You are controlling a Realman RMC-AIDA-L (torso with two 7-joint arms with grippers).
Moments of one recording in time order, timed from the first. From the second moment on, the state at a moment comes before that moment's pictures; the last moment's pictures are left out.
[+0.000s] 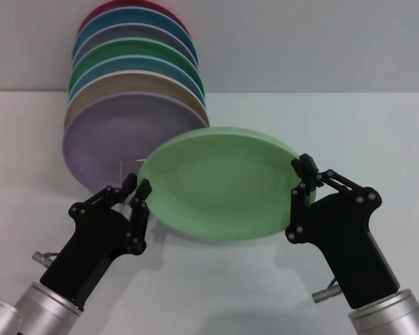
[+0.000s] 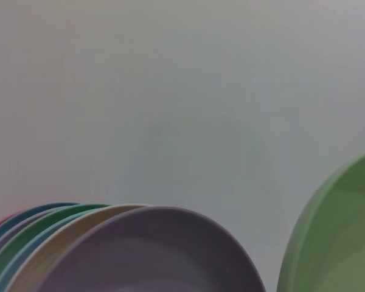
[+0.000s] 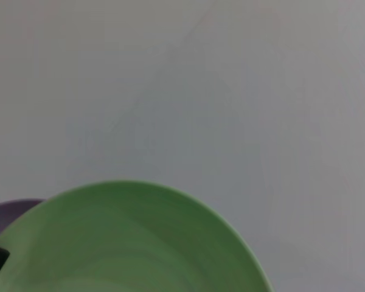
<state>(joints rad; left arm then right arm) -0.30 -2.08 -0.24 -0.39 2.15 1.42 -0.05 0.15 2.09 0.25 0.81 -2.06 -1.43 -1.07</state>
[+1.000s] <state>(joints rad) -0.31 -2.08 -0.25 -0.39 2.14 1.40 -0.05 0.17 2.09 0.25 0.80 -2.06 -1.42 -1.06</state>
